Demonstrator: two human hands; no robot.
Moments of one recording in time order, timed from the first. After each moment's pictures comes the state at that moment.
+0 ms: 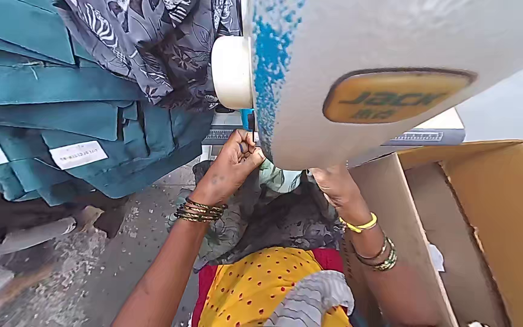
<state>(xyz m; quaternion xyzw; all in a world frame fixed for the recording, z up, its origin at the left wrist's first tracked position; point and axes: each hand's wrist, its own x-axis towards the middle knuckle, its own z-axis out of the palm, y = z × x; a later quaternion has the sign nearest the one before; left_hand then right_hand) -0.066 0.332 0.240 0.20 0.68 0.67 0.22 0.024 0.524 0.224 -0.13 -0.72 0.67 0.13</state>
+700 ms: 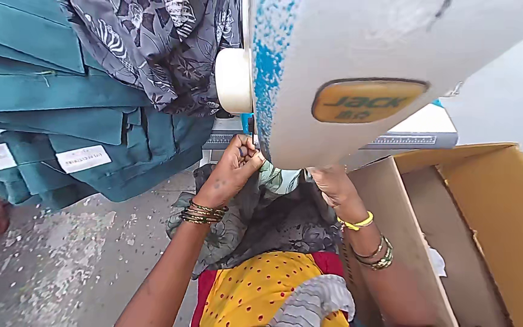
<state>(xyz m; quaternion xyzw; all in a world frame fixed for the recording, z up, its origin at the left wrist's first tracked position) -0.067 0.335 0.231 0.20 0.71 0.65 0.19 0.022 0.521 0.234 -0.17 -0.70 0.69 0.11</state>
